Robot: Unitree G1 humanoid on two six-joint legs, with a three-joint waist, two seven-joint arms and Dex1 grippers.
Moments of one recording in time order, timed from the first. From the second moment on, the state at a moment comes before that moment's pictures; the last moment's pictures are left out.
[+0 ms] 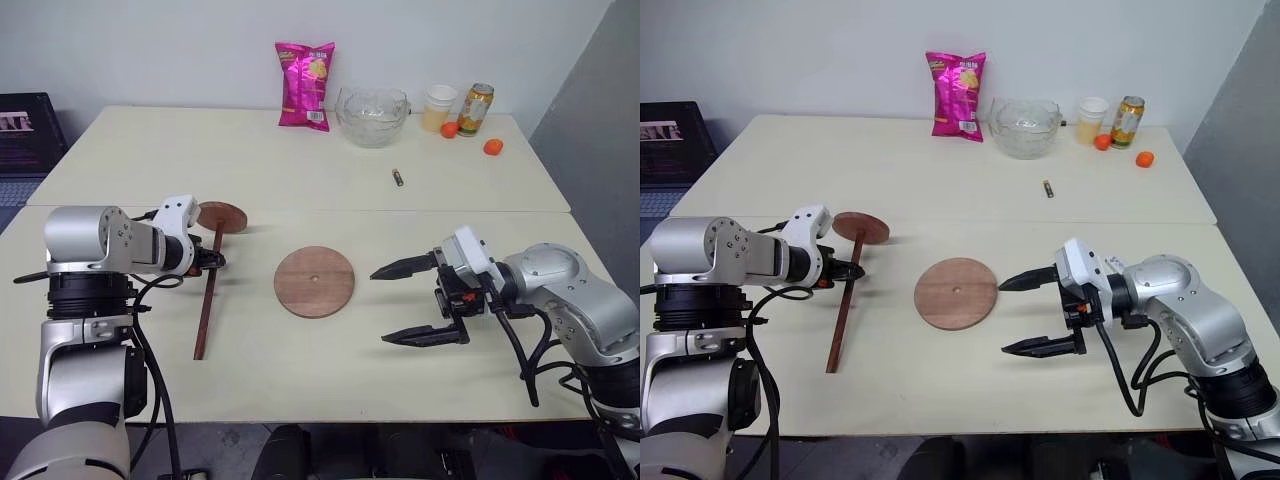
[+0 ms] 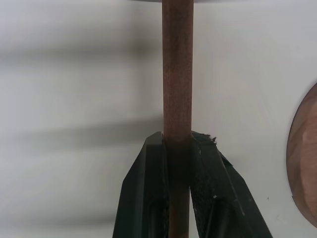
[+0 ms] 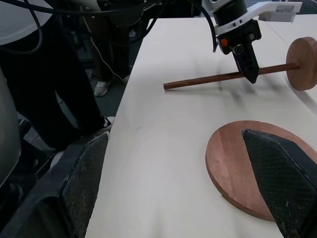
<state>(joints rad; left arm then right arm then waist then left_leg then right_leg) -0.83 0.71 0.16 0.23 -0.42 1.57 -0.39 -0.47 -0.74 0.14 -0.36 0.60 0.53 1.26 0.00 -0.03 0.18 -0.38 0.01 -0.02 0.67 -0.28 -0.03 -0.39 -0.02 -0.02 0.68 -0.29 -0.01</state>
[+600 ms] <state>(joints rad) -0.64 0.58 0.20 -0.28 -0.55 0.79 -0.69 -0.44 -0.75 0.02 -0.39 0.61 0.54 1.14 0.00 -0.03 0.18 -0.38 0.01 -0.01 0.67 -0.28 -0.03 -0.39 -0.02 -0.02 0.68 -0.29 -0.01</state>
